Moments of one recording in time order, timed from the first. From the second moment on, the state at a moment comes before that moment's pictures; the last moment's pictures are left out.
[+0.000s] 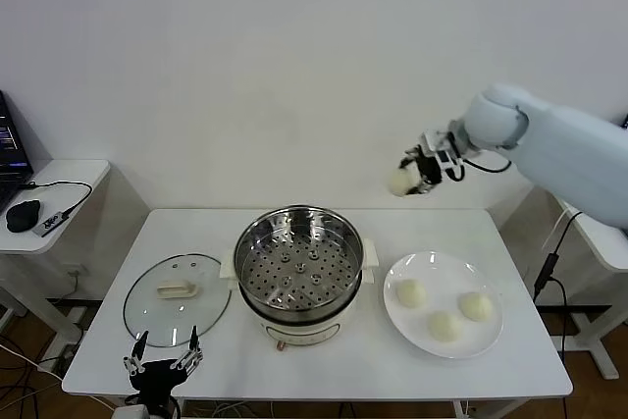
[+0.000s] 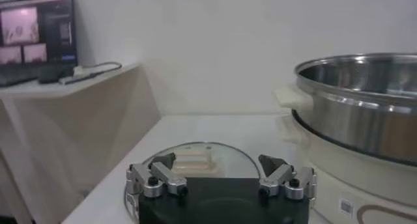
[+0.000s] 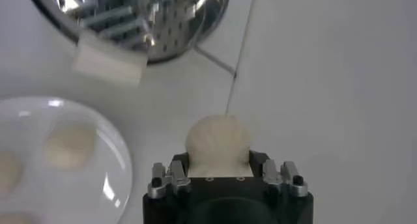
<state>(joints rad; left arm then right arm) 1.78 -1.36 -0.57 -2.17 -0.22 0.13 -0.27 0.66 0.88 -1.22 1.35 0.26 -0.13 -0.93</state>
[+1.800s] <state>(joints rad) 1.75 -1.33 -0.60 -2.16 -0.27 0.12 -0.28 0.48 1.35 -1.32 1.05 -0.25 0.46 -0.81</state>
